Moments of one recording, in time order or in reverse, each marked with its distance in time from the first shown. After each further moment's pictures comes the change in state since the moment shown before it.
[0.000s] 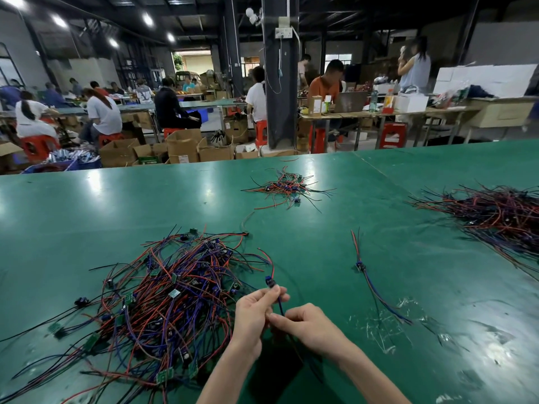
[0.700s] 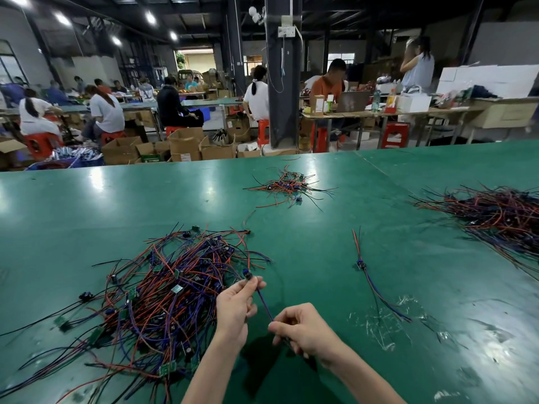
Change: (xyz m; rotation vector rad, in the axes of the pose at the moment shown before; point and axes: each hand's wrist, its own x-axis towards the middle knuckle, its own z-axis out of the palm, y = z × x) left_hand 0.011 0.012 -0.025 -0.135 0.100 0.024; right_hand -0.010 -0.007 0.013 0.266 -0.041 0.048
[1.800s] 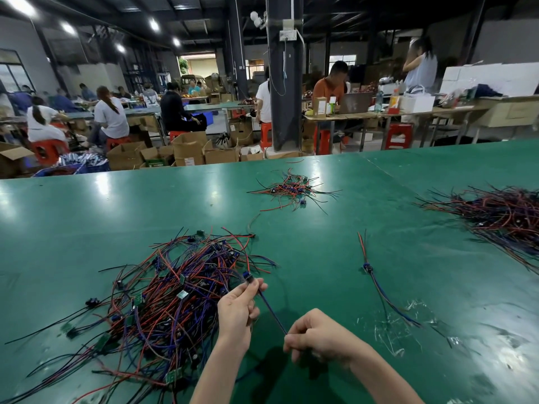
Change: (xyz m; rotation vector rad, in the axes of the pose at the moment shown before) left_hand 0.001 0.005 -0.003 -0.063 0.029 0.011; right_hand -0.005 -0.014 -0.019 -0.204 -0.212 0.100
